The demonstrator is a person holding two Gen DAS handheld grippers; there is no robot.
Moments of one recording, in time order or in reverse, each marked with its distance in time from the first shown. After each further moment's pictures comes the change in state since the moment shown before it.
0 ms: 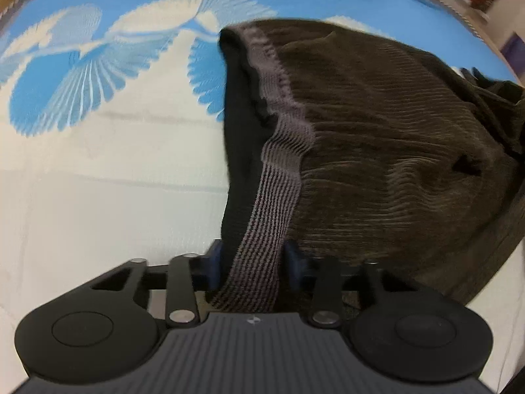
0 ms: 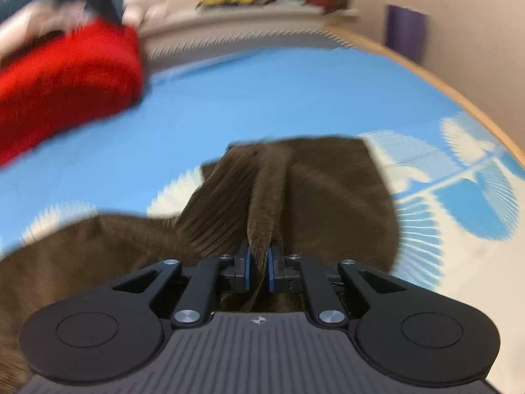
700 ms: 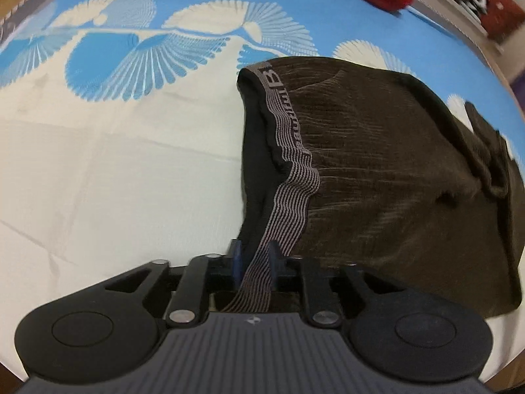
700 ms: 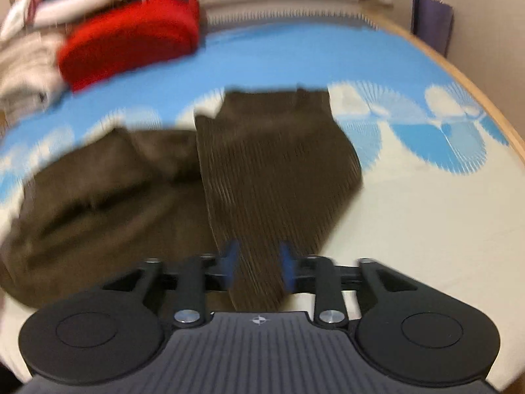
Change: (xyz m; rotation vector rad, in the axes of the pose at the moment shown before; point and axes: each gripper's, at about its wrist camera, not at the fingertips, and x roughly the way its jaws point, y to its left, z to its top) left arm -0.057 0.024 -0.007 -0.154 0.043 0.004; right arm -0.124 -0.096 -0.098 -0.203 0.119 0.207
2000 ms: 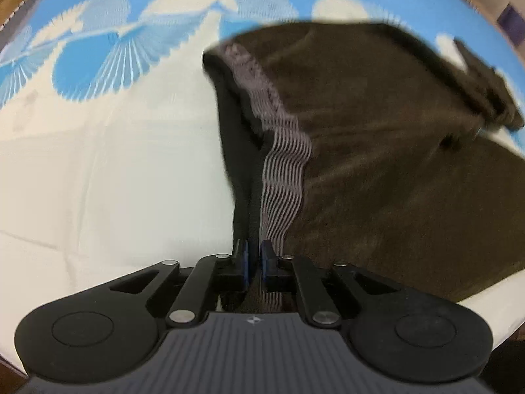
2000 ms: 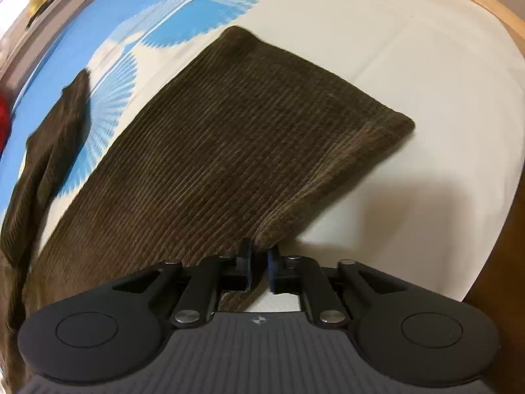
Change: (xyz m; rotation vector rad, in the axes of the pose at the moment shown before) left arm 0.000 0.000 -0.031 0.203 0.077 0.070; right arm 0.020 -0.191 -0.108 0.734 0.248 -0.261
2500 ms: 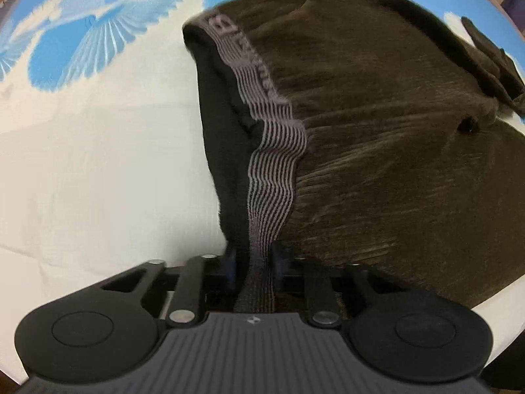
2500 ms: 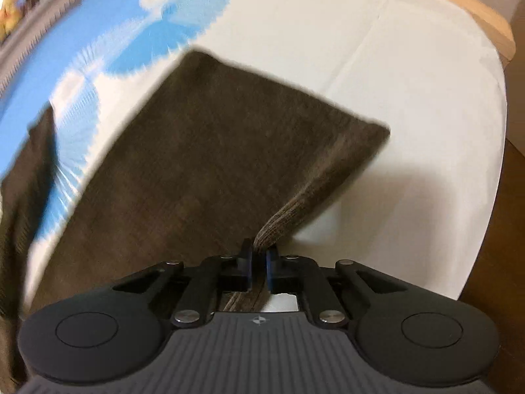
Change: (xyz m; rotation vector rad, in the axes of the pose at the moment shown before) left arm 0.028 -0.015 0.012 0.012 0.027 0.004; right arm -0.012 0.005 0.011 0.139 -0.120 -0.056
